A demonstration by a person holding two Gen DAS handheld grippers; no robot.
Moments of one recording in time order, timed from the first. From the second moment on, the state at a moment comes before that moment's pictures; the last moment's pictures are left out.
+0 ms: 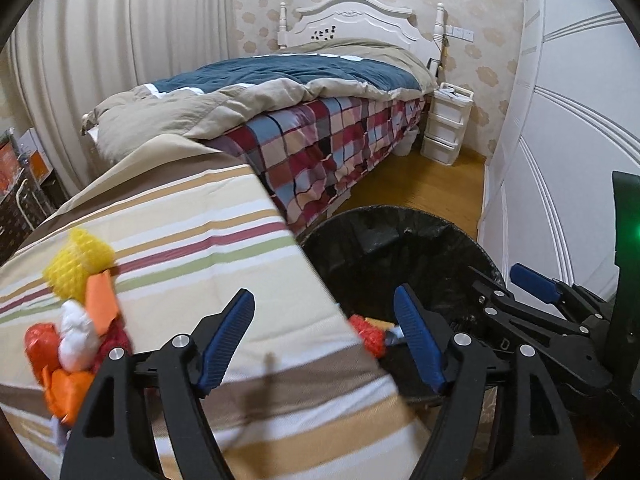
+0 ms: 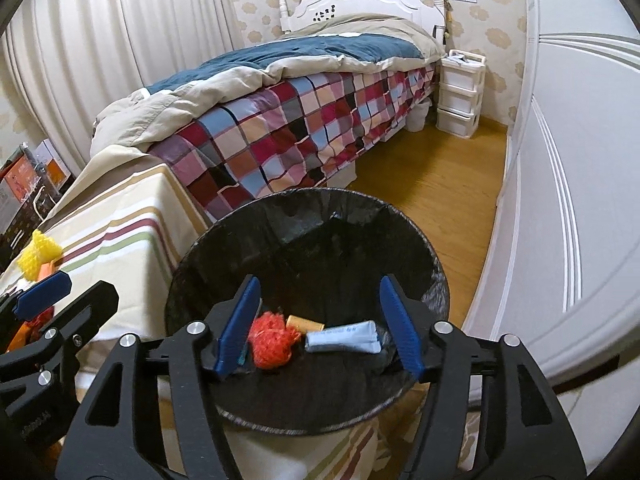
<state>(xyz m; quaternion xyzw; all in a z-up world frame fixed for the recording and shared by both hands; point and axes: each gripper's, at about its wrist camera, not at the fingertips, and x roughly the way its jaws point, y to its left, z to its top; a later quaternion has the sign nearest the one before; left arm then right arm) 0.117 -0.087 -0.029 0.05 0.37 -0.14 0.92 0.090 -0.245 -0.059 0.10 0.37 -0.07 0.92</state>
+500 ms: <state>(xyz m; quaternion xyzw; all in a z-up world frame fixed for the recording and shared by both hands) 0.063 -0.009 -0.028 0.02 0.38 -0.09 0.92 0.038 -0.183 -0.035 0.09 0.36 -0.02 0.93</state>
